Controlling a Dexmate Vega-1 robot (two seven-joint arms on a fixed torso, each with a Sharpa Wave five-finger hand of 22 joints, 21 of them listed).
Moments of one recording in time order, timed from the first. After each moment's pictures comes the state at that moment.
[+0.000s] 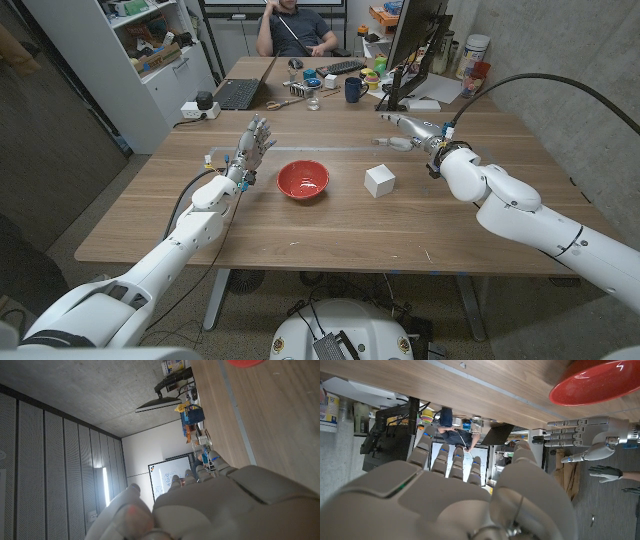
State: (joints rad) left arm 0.75 0.48 0.38 -1.15 -0.68 -0.32 -0.17; left_hand 0.03 0.07 0.24 0.17 0.22 -0.18 -0.11 0.20 0.19 -0.17 -0.02 0.20 0.18 -0.17 0.01 0.19 0.18 -0.15 0.07 0.48 0.18; right arm -0.84 -0.94 -0.58 -2.12 -0.44 -0.45 -0.01; right_hand 0.50 0.01 0.19 -0.14 0.20 0.10 -0.15 0.20 0.19 0.10 0.01 0.20 0.18 0.10 0.09 0.18 0.17 0.17 0.22 0.34 0.19
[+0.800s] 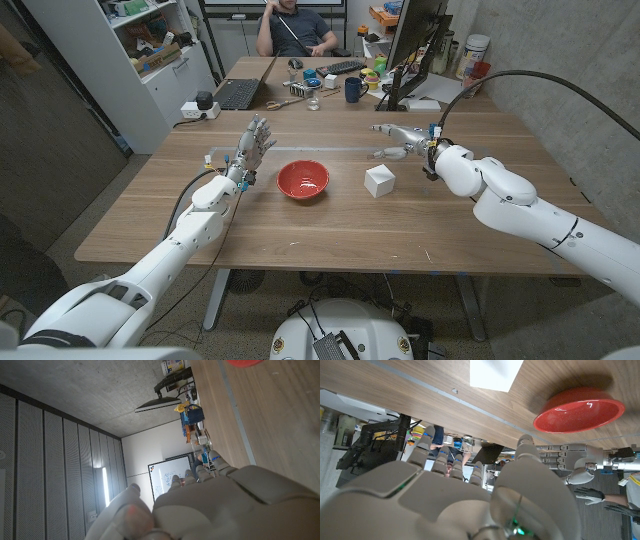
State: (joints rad) left arm 0.75 0.48 0.38 -1.15 -0.68 -0.32 -0.17; left_hand 0.03 0.07 0.24 0.17 0.22 -0.18 -0.11 0.20 0.19 -0.17 -0.02 0.20 0.18 -0.17 0.01 0.19 0.18 -0.15 0.08 0.47 0.18; right arm -0.77 -0.94 -0.64 -2.11 -0.49 -0.45 0.18; right_hand 0.56 -0.03 0.18 -0.15 0.21 0.03 -0.21 0.18 0.19 0.01 -0.01 0.19 0.19 0.06 0.09 0.18 0.17 0.18 0.22 0.31 0.19
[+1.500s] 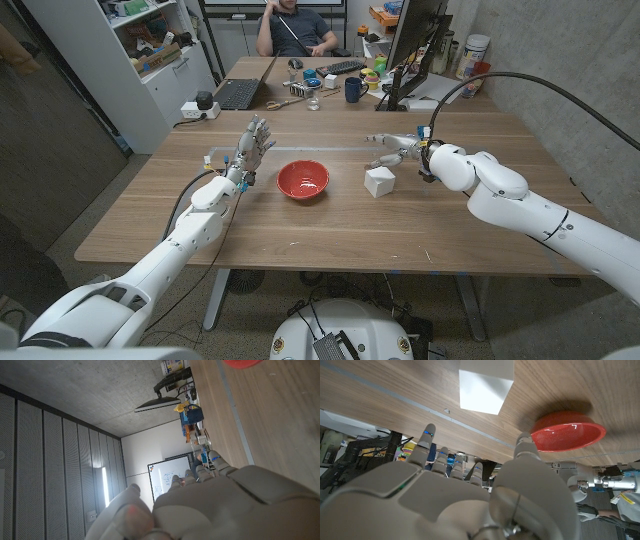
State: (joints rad) left arm 0.75 0.49 0.38 -1.16 -0.68 -0.31 -0.17; left_hand 0.03 0.07 0.23 0.17 0.22 -0.18 -0.11 0.20 0.19 -0.17 -0.02 0.20 0.18 -0.17 0.01 0.19 0.18 -0.15 0.08 0.47 0.18; right arm -0.70 -0.92 -0.69 -2.07 -0.51 -0.44 0.33; right_hand 0.59 -0.03 0.18 -0.15 0.23 0.02 -0.22 0.18 0.19 -0.02 -0.02 0.19 0.19 0.05 0.08 0.18 0.17 0.22 0.22 0.31 0.19
